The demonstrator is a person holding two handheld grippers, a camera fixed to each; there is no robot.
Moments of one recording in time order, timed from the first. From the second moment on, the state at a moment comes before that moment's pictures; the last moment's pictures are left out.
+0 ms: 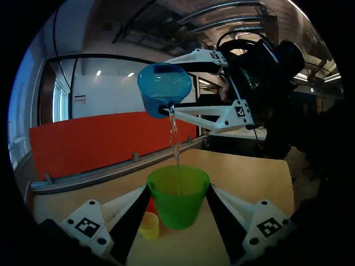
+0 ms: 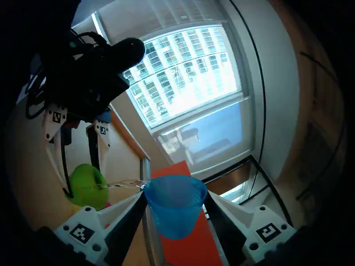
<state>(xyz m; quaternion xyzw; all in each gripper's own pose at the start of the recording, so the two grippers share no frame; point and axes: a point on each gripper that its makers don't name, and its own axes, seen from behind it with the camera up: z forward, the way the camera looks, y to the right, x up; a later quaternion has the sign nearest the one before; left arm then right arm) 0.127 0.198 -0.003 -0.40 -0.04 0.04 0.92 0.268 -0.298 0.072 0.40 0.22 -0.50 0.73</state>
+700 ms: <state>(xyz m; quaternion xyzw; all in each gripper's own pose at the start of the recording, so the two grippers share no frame) 0.131 0.198 -0.002 -0.40 -0.04 0.04 0.92 0.280 -0.299 0.071 0.39 0.25 -0.53 0.72</state>
